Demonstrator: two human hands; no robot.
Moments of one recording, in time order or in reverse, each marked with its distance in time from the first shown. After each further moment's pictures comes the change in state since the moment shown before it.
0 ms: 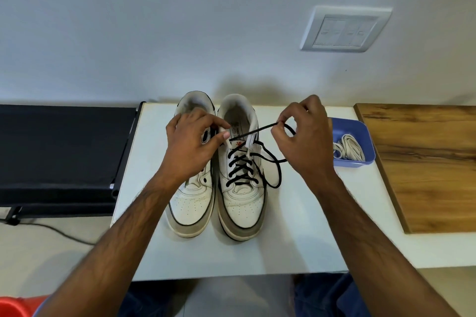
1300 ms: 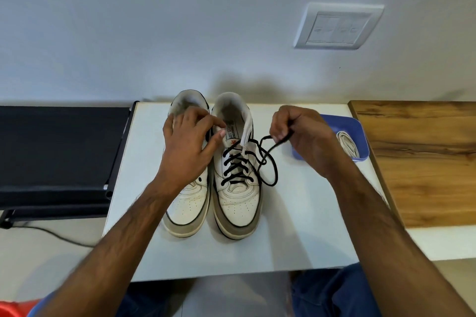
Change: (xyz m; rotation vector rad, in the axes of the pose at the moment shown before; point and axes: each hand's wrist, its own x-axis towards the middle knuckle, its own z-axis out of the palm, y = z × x) left_hand -0.008 0.006 0.007 0.135 -0.031 0.021; right_hand 0.012 0.002 -0.035 1.093 -0.673 0.225
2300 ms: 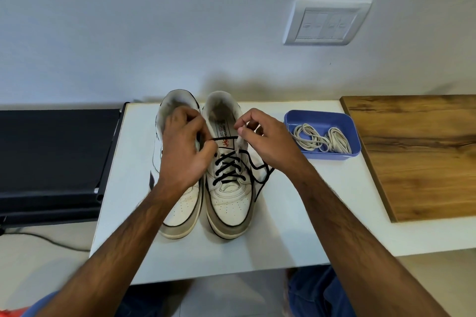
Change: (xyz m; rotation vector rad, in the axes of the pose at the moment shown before) left_hand -0.003 0.021 0.002 -0.312 0.125 -0.044; right_hand 0.016 0.031 0.030 -0.604 0.264 0.135
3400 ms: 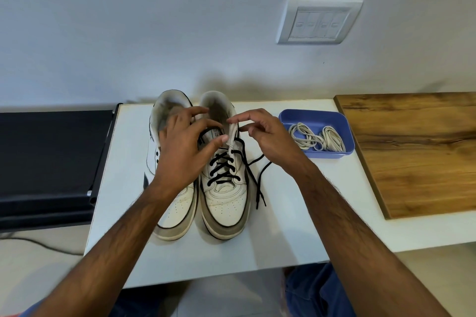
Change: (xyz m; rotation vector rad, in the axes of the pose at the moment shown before) left_hand 0.005 -0.004 0.007 0.186 -0.137 0.024; right_hand 0.009 0.023 -0.004 0.207 -0.040 -0.010
